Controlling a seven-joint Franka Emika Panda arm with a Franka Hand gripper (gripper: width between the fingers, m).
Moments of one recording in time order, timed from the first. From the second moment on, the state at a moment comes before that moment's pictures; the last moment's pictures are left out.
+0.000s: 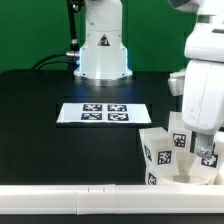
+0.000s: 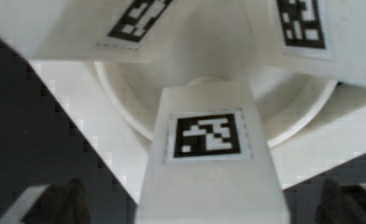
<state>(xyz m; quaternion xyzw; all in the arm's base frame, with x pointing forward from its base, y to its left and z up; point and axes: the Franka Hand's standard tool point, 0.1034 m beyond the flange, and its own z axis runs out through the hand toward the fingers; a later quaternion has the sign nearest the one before) 0.639 0.120 0.074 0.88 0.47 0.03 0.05</state>
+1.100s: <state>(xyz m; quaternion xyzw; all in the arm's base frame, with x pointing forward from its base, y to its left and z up) 0.645 0.095 0.076 1.00 0.02 0.04 0.01</state>
